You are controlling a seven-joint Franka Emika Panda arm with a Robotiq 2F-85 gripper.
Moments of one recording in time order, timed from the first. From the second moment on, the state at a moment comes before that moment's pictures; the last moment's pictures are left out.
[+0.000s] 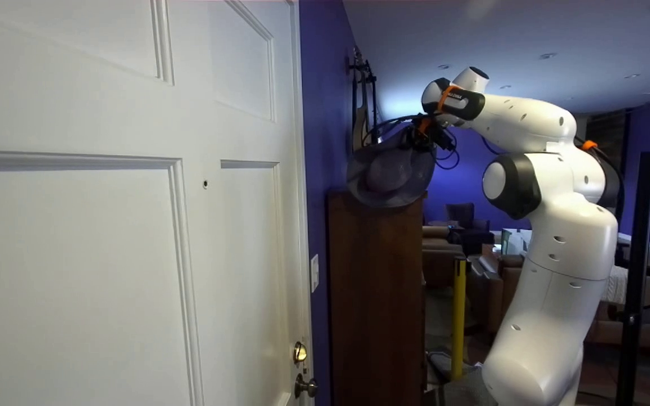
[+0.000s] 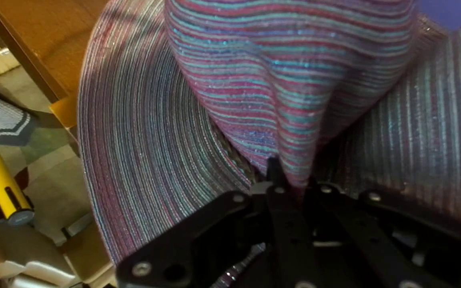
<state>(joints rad) -0.44 -0.17 -0.61 -1.39 0.32 2.08 0.50</state>
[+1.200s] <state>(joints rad) -0.49 -0.01 -0.69 -1.34 0.37 2.09 0.89</state>
